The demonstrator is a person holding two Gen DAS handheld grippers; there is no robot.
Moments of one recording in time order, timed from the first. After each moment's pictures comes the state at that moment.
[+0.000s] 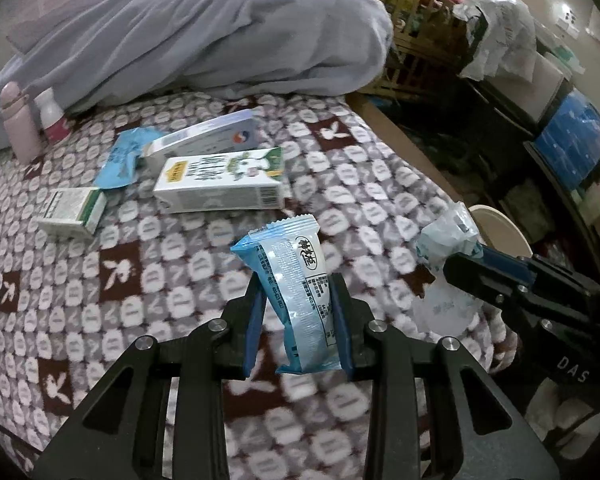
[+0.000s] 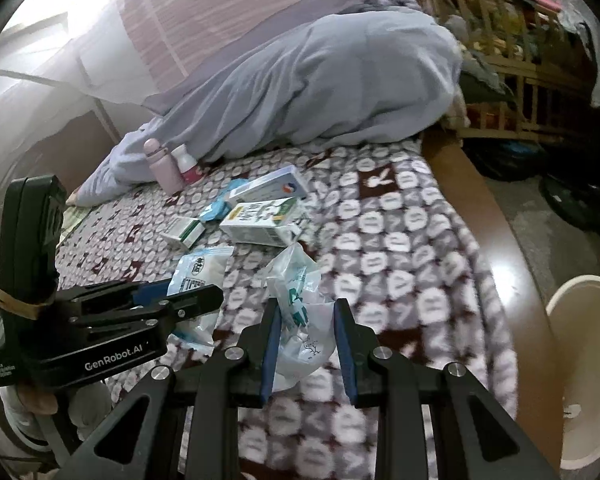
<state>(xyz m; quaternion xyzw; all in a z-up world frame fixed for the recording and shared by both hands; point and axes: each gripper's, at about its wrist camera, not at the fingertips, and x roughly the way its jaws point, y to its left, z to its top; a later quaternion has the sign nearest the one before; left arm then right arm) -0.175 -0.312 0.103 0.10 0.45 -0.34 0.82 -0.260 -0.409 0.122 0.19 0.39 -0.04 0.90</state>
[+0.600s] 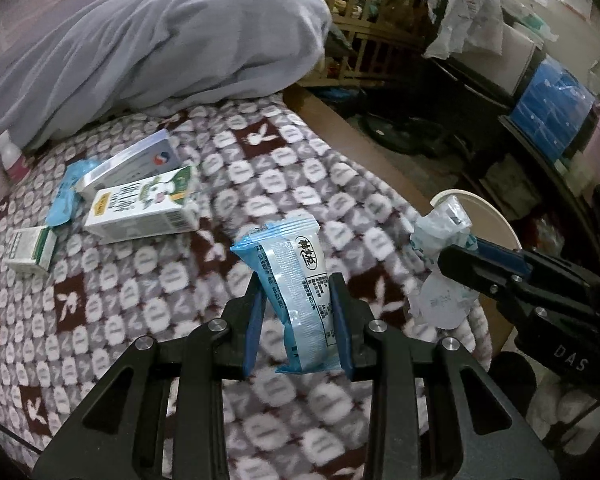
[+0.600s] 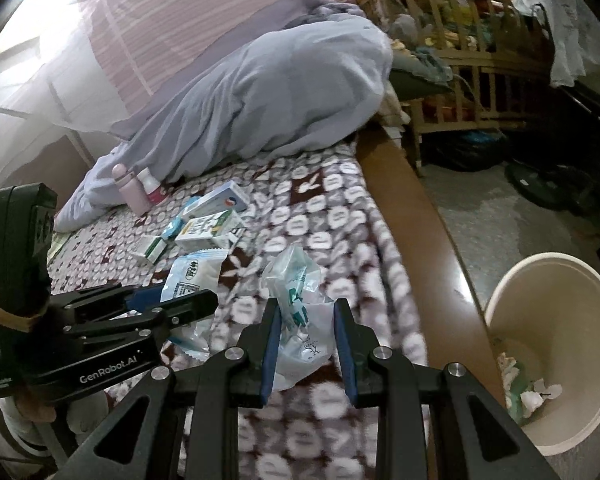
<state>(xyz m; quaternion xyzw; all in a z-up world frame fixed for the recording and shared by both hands) -0.201 -0.373 0.105 0.13 0.44 -0.39 0.80 -0.302 -0.459 0.124 0.22 0.38 -0.09 0.89</state>
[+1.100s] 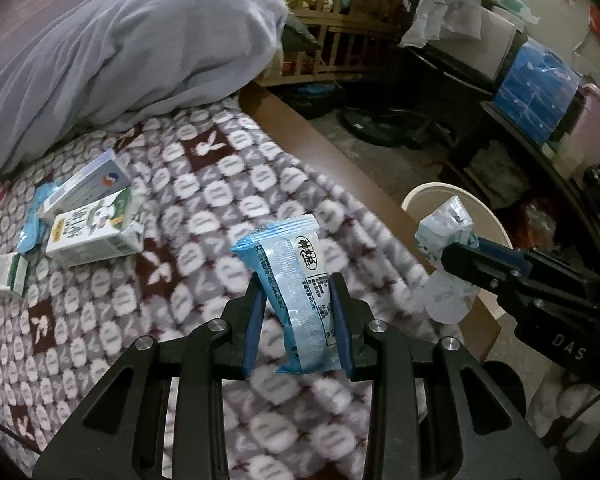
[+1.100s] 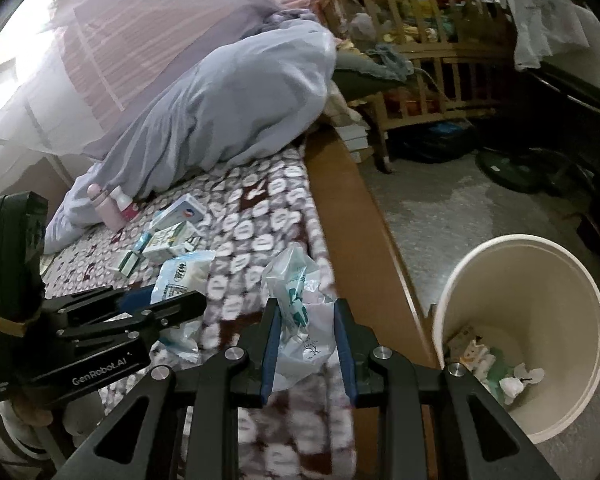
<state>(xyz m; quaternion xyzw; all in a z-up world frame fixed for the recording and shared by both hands) -0.217 -0.415 0.103 0.15 0.43 -0.41 0.79 -0.334 -0.499 0.119 0.24 0.38 -0.14 0.88</state>
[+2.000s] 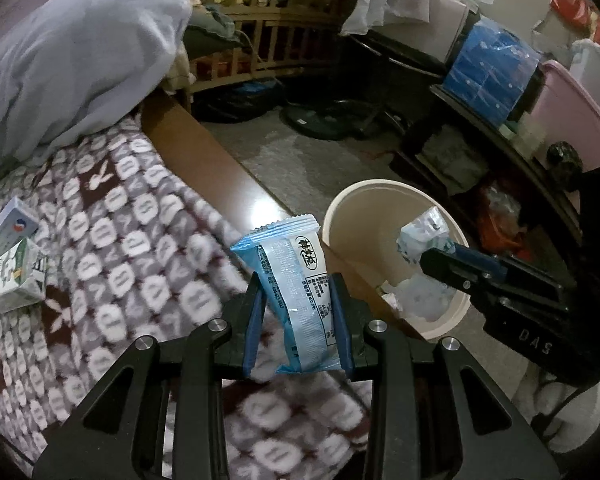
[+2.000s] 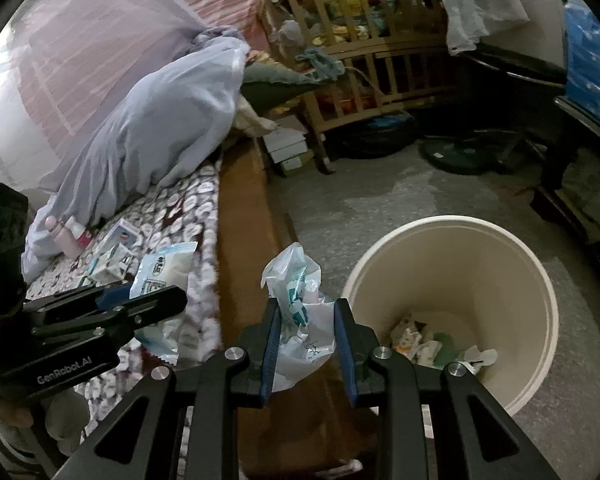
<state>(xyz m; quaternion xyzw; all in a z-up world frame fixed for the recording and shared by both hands) -0.254 -0.491 0.102 0.16 0.43 -0.49 0.74 -0.391 -0.559 0.111 0.26 0.37 -0.22 0.86</state>
